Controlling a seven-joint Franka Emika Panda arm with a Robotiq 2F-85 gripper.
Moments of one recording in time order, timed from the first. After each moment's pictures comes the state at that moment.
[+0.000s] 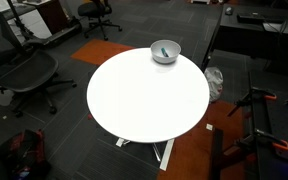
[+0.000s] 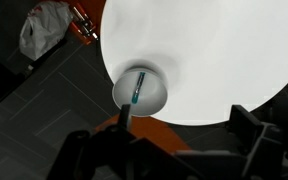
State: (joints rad) arm -0.14 -0.28 0.12 -2.22 -0.21 2.11 0.75
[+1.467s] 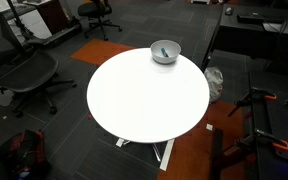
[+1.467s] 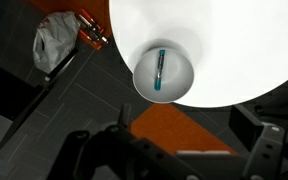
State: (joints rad) arm -0.16 -0.13 -0.02 -2.08 -0.22 2.12 0.79
